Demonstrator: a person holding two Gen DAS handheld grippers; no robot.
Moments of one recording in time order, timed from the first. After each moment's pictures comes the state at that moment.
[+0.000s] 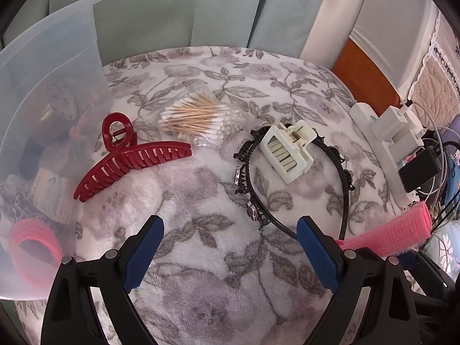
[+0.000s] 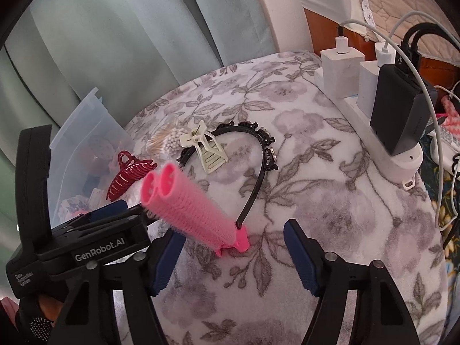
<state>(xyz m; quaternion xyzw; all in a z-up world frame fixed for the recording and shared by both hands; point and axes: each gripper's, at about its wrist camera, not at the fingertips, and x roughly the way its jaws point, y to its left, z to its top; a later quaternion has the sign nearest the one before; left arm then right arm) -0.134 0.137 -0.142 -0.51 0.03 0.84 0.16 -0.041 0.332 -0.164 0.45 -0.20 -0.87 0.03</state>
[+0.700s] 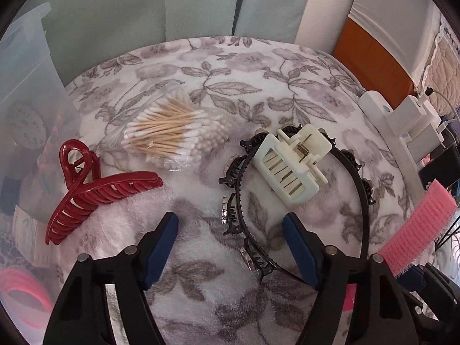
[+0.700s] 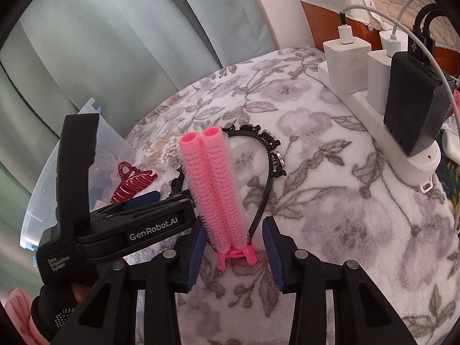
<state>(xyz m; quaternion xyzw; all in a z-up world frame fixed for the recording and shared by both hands) -0.168 0.166 -0.164 -0.51 0.08 0.84 0.18 -0.055 0.333 -0.173 0.44 -0.23 -0.87 0.04</state>
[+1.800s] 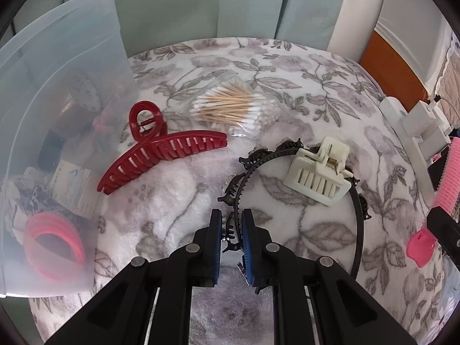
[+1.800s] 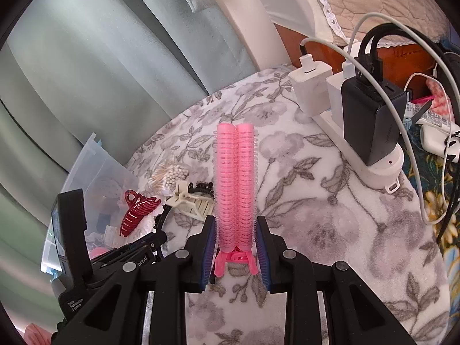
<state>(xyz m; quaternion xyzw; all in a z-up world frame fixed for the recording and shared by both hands) -0.135 0.121 -0.148 -0.52 0.06 0.85 0.10 -0.033 0.357 -0.148 0.40 -0.27 -0.87 0.00</state>
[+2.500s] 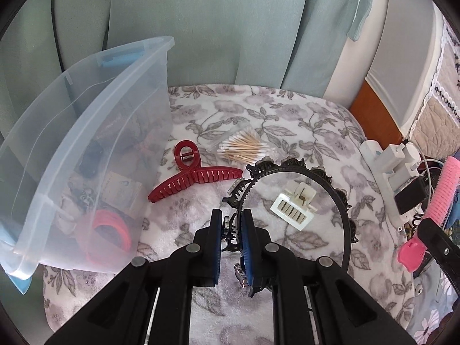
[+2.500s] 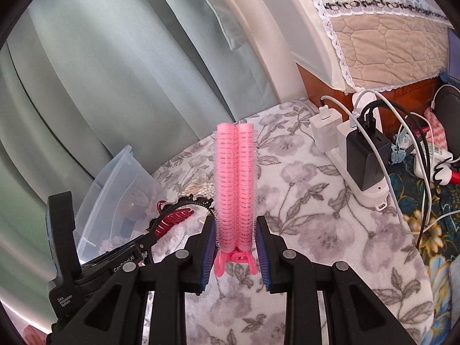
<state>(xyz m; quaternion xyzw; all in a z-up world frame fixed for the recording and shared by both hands) -0.098 0.092 -0.074 -0.46 0.01 0.88 0.09 0.002 0.338 -0.088 0.35 -0.25 -0.90 0.02</state>
